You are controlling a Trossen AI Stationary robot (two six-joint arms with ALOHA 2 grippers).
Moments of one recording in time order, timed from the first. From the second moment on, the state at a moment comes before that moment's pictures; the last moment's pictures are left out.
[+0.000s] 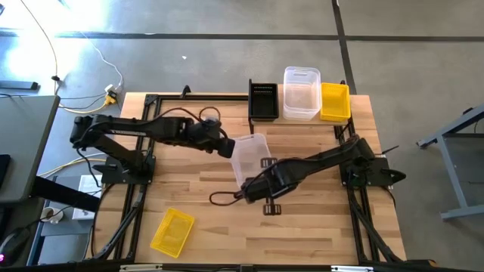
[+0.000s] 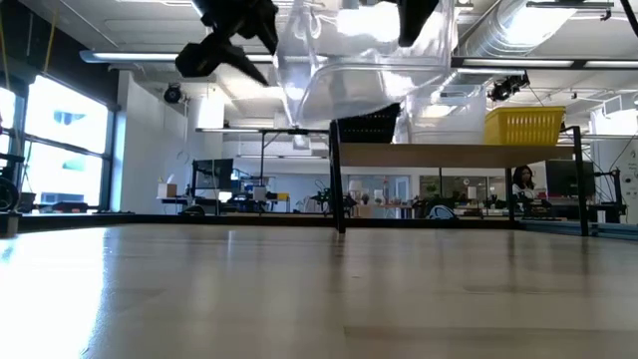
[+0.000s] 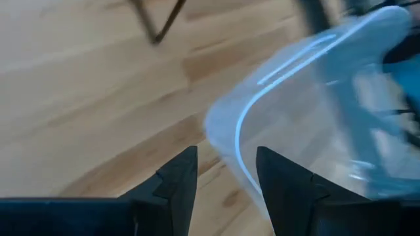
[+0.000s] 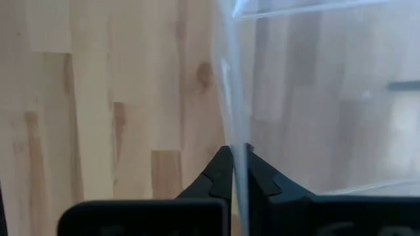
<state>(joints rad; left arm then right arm) 0.14 1.40 1.21 -0.67 -0.17 -1.09 0.35 2.00 2.03 -1.44 0.16 0.28</state>
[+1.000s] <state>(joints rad) 0.15 1.22 1.21 -0.44 -0.17 -0.73 0.20 1.67 2.03 -1.57 0.46 0.25</state>
